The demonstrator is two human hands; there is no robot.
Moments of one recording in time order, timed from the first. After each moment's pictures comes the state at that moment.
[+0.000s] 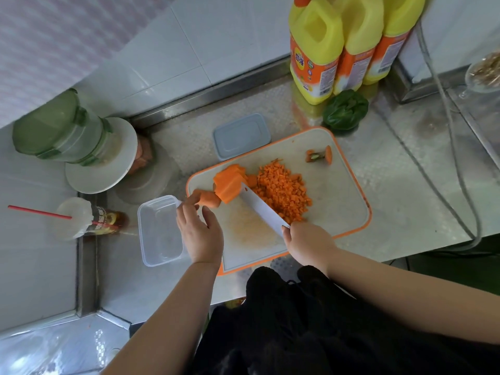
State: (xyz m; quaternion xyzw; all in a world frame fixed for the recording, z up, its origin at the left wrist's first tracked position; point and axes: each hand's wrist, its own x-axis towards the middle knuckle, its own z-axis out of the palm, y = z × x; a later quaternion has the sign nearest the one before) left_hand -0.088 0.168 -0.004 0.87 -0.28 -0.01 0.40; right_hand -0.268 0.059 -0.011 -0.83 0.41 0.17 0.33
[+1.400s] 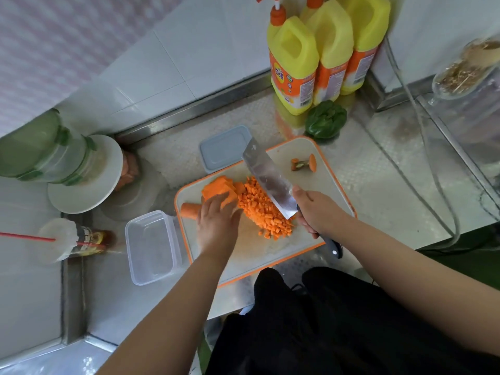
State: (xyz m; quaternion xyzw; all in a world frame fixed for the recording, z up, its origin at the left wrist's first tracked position) left_hand -0.091 0.126 -0.016 0.85 -0.50 -0.02 0.14; right_hand -0.278 -0.006 0.047 -0.61 0.50 0.00 0.62
